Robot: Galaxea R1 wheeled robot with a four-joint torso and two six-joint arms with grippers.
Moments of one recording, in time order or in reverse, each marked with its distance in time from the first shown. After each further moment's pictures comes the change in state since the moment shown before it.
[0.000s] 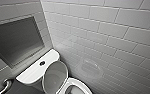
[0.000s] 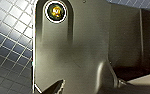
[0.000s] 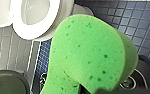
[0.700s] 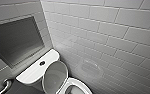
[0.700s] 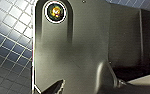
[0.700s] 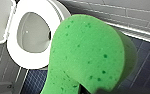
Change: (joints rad) left arm -0.001 0.003 -0.001 0.000 0.000 0.000; right arm 0.298 0.019 -0.027 0.043 -0.233 0.002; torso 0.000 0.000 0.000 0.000
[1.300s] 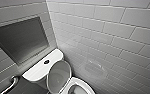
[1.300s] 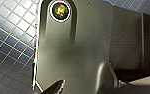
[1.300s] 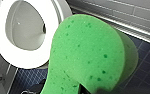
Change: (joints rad) left arm -0.006 0.003 0.000 0.000 -0.001 0.000; right arm 0.032 0.068 -0.097 0.005 -0.105 0.001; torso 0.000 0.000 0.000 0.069
